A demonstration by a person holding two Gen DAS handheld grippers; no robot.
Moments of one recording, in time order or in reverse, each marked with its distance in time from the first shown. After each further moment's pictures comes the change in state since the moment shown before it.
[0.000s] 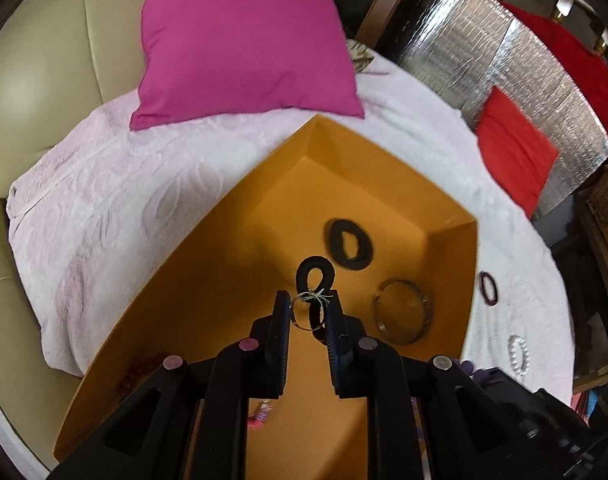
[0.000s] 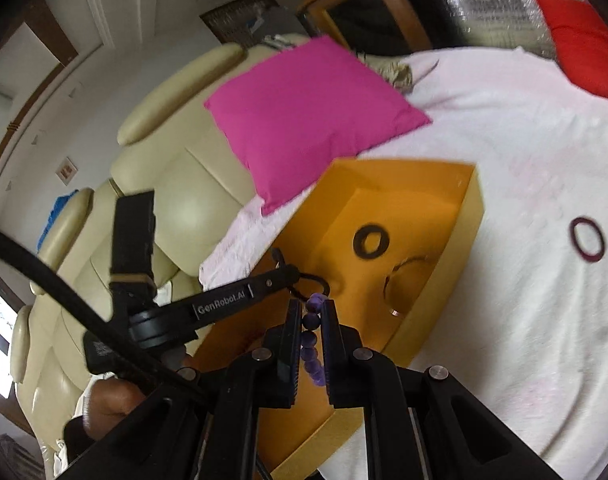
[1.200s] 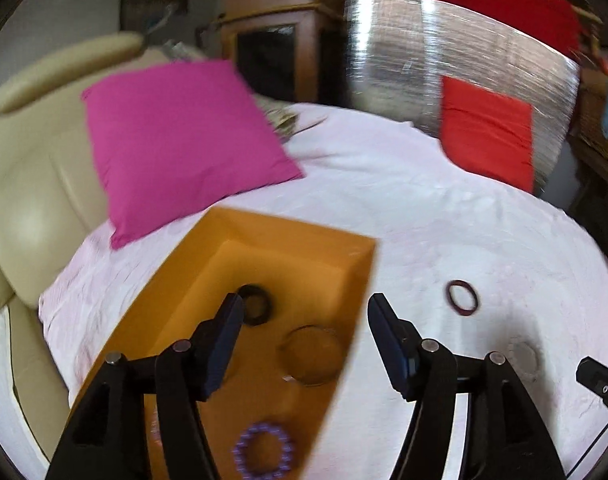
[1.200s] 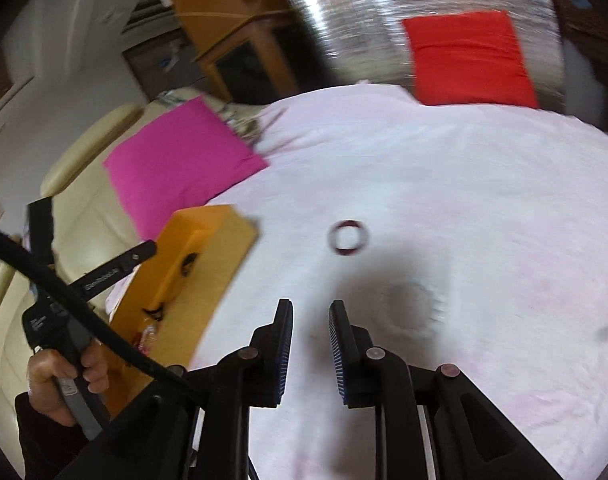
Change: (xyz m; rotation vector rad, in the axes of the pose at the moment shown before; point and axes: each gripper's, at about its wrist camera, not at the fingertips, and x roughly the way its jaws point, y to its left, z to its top) left arm -0.025 -0.149 -0.022 0.328 -0.269 0.146; right arm -0.168 -0.136 -0.039 0.136 -0.170 -0.348
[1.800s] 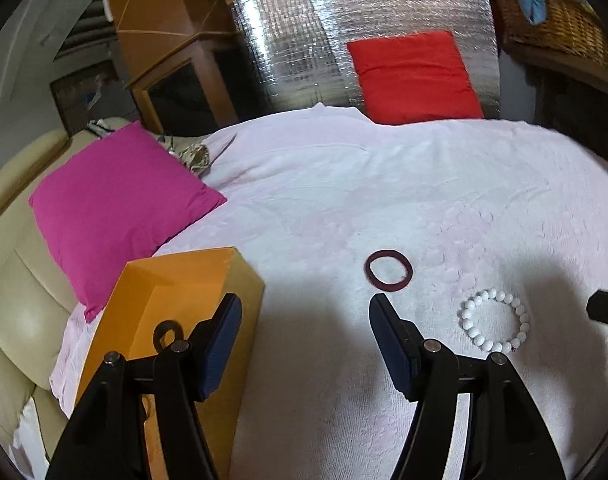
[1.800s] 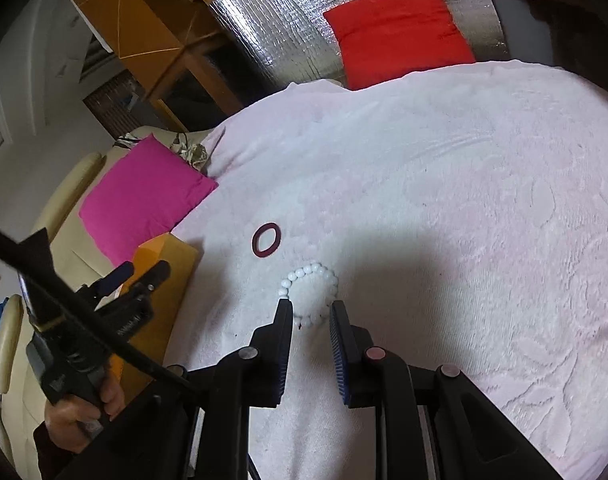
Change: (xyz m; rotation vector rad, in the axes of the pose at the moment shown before) left arm 0.009 -0.127 -0.019 0.341 -0.025 0.027; right arm -0.009 -0.080 -0.004 0.176 -0.010 -0.004
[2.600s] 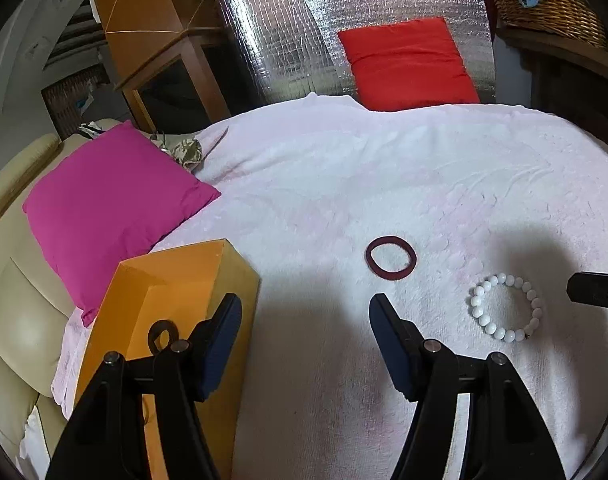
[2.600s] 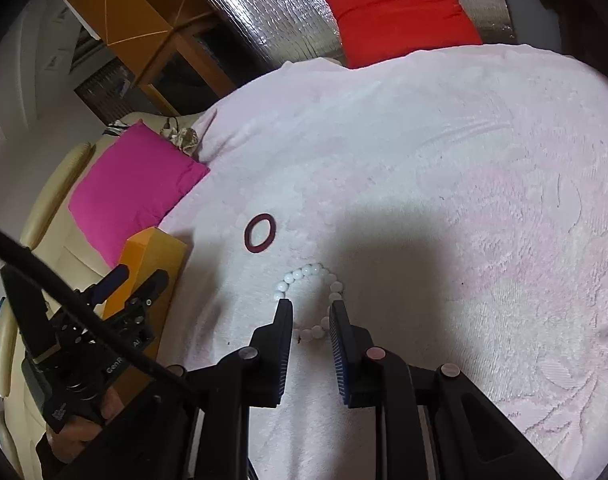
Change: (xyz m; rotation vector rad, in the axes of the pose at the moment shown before) left arm 0.014 -0.002 -0.005 0.027 0.029 -0.007; right arm 0.033 0.001 0.008 0.017 0.078 -0.017
